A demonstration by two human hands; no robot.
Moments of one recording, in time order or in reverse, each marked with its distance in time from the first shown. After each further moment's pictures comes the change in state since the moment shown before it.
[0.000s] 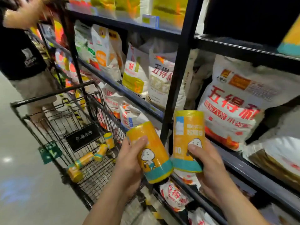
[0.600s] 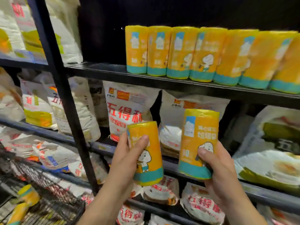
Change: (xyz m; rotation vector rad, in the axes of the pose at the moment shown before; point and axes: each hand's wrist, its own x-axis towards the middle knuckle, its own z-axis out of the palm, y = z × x) left_hand -0.052 -0.082 0.228 0.256 -0.473 0.086; right_hand -0.159 -0.115 -0.174 -0.050 0.516 -0.397
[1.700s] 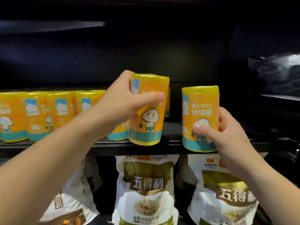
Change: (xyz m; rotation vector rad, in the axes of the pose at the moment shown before) left_hand 0.006 0.055 0.501 0.649 -0.510 0.502; right_hand 0.030 -0.272 -0.419 -0.485 0.224 -0.403
